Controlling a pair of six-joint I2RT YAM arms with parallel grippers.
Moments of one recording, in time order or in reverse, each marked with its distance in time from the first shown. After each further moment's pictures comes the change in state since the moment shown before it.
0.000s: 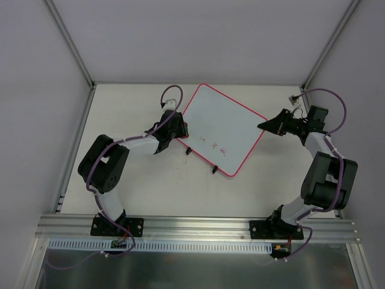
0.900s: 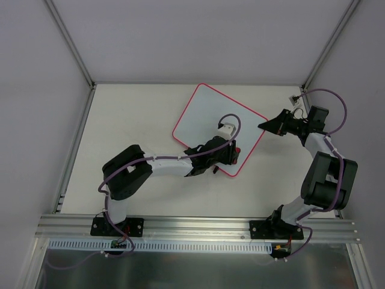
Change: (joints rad) left arm -0.494 0.127 0.175 0.056 0.003 0.059; right arm -0.004 0.000 -0.011 0.033 0.007 -0.006
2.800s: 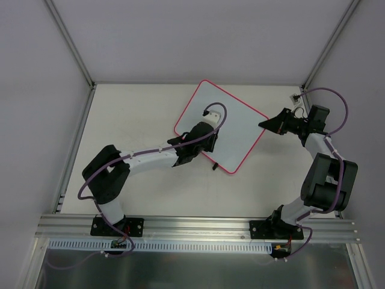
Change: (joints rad) left arm 0.114 -0.161 -0.016 -0.214 -0.095 0.210; right arm 0.003 -0.014 -0.003 0.026 0.018 0.008
